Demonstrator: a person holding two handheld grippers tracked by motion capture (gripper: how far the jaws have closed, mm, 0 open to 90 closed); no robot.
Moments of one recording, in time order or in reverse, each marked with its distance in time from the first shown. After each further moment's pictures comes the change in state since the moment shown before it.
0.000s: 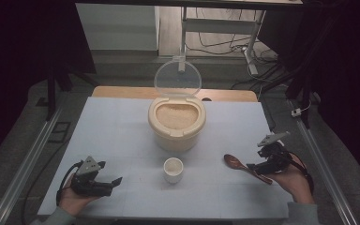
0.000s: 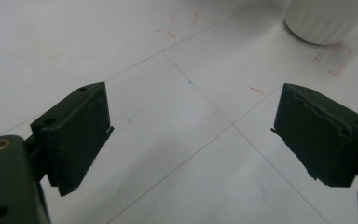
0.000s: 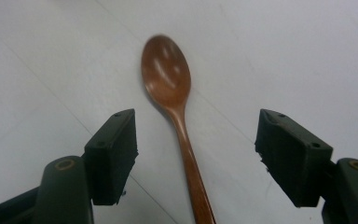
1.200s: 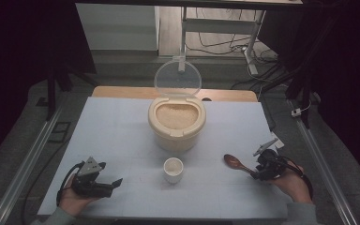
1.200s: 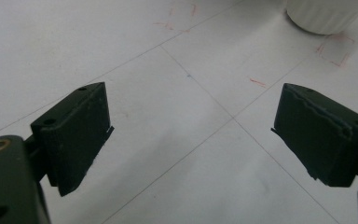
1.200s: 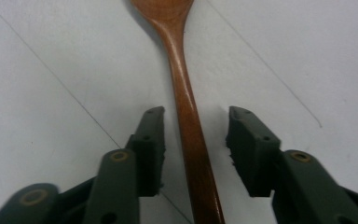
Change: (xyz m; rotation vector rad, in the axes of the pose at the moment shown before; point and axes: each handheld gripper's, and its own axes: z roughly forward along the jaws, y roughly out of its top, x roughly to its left) left arm -0.001 -0.002 0.002 0.018 0.000 0.017; right arm -0.012 -0.025 0.043 0.225 0.073 -0.038
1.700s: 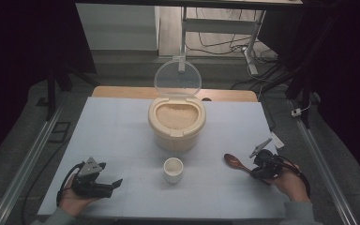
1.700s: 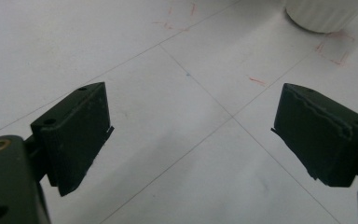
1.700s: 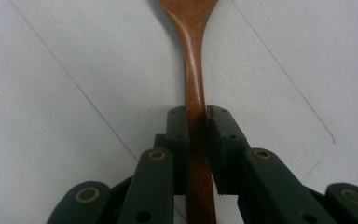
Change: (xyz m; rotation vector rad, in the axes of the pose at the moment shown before) left arm -0.001 0.000 0.000 0.003 0.001 0.004; right arm 0.004 0.008 0.005 0.050 0.012 -0.081
